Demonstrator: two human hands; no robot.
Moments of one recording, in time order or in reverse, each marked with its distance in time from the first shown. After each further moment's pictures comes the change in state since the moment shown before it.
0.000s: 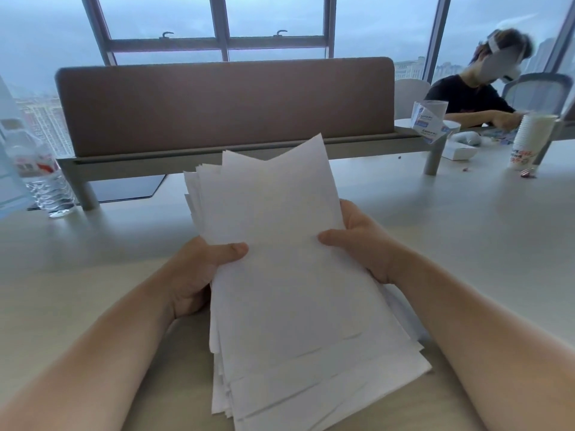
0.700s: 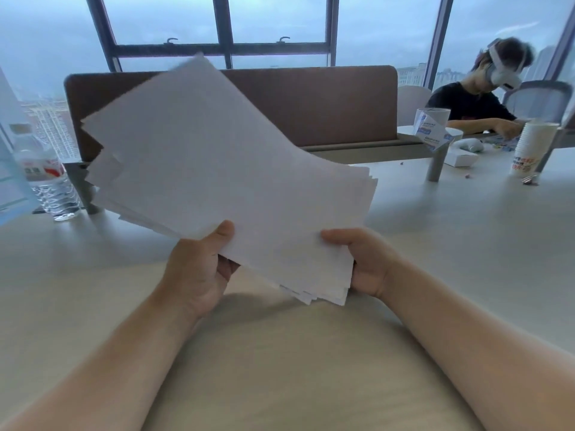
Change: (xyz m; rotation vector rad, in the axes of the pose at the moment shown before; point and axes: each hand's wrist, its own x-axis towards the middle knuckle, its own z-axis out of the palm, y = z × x) left_hand 0.013 -0.002 0.011 -0.478 0.229 0.234; right_hand 0.002 0.005 0.017 0.598 -0.051 0.220
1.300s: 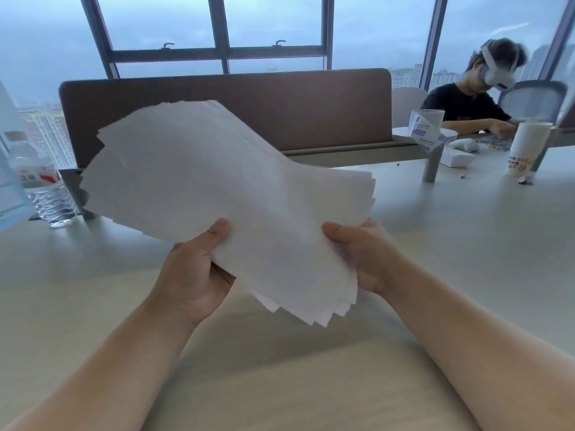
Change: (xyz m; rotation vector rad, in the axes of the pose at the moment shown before) left_hand -0.006 0.005 0.004 -0.072 -0.113 -0.067; right_hand -0.002 -0.008 0.001 -0.087 0.199 -0.219
